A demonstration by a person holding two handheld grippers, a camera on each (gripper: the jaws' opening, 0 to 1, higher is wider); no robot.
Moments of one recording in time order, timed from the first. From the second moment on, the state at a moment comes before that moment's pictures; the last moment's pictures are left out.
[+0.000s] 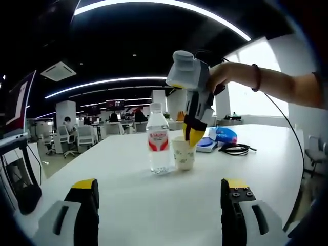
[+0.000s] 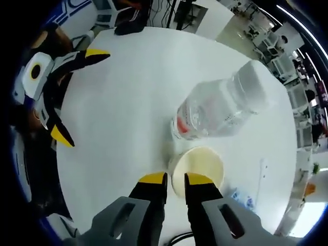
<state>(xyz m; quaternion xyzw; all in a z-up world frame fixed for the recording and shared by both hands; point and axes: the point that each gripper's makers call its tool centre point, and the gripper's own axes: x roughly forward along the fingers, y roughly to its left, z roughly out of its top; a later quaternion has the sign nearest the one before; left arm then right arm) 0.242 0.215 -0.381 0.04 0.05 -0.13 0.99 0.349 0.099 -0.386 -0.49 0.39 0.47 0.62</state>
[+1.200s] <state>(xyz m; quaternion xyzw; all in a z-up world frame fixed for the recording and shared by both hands) 0.242 0.212 -0.376 0.03 0.04 -0.13 0.99 0.343 0.099 -0.368 -0.46 0.36 0.47 0.66</state>
